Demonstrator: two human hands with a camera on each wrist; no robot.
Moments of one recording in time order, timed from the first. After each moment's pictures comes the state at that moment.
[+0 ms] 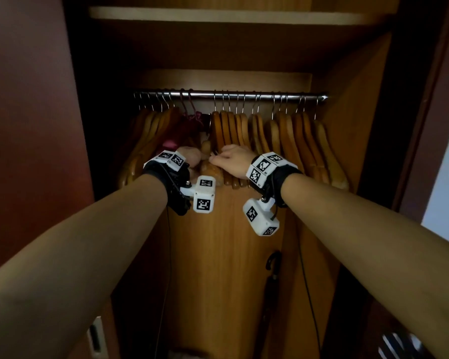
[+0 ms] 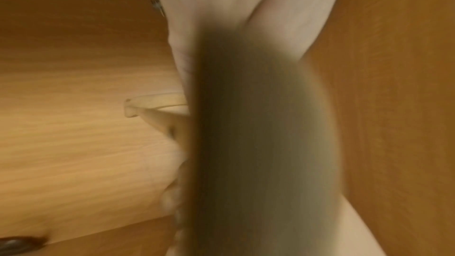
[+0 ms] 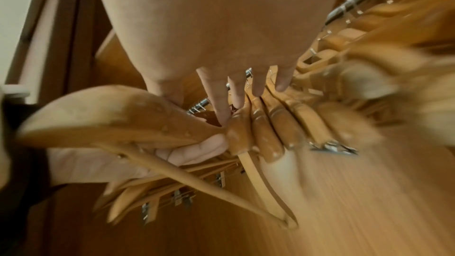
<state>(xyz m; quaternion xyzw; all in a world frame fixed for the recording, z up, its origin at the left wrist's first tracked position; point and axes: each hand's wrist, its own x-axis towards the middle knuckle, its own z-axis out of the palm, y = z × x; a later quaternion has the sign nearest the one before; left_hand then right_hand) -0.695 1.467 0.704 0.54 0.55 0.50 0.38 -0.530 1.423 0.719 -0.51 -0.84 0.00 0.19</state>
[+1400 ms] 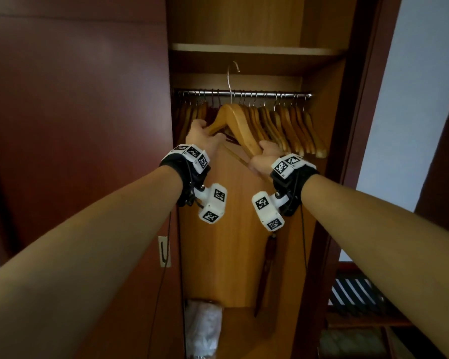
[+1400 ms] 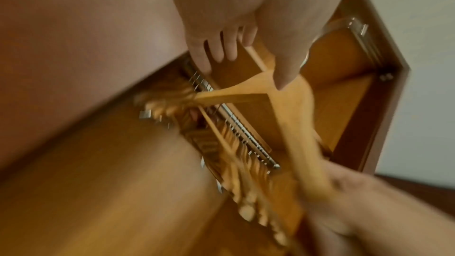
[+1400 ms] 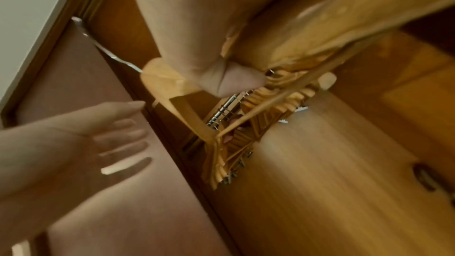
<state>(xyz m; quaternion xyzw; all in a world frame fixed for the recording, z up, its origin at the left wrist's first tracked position) -0.731 1.141 0.707 0.57 0.54 0.58 0.21 -0.567 1.118 0.696 -0.63 -0.67 0.14 0.35</state>
